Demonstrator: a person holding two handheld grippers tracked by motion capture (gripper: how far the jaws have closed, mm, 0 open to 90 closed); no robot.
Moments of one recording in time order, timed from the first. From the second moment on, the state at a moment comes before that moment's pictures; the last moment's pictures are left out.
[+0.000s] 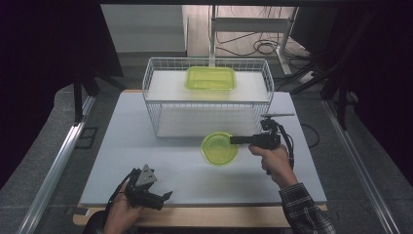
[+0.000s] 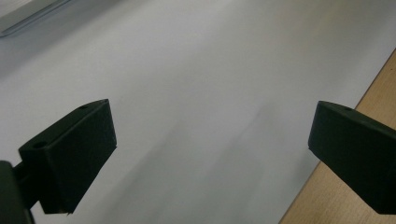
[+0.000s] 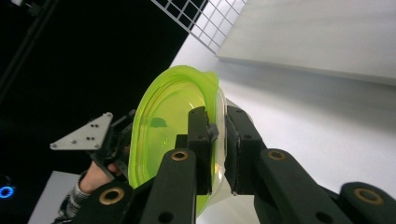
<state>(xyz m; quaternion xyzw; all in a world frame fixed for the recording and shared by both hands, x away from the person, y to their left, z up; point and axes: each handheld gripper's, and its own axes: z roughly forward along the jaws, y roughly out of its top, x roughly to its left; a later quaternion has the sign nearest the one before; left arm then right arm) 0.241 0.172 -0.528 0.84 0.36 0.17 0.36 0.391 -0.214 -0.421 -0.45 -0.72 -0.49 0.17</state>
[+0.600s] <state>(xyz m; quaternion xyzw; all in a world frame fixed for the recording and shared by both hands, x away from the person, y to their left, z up) 0.241 0.173 -0.527 0.84 0.36 0.17 0.36 0.401 -0.214 -0.378 -0.45 -0.71 -0.52 0.16</state>
